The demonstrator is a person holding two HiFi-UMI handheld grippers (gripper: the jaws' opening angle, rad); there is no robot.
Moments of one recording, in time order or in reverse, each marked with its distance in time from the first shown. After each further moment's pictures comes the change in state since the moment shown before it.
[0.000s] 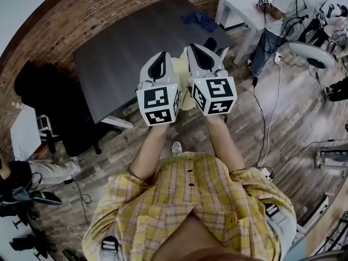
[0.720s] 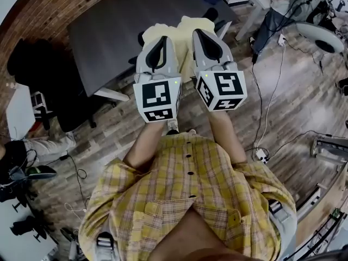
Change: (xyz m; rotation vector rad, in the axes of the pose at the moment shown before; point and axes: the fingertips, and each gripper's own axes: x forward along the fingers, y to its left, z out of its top) left arm -0.048 -0.038 -0.020 0.042 0.003 0.017; right arm -0.061 0.003 -0.023 0.029 0.010 0.009
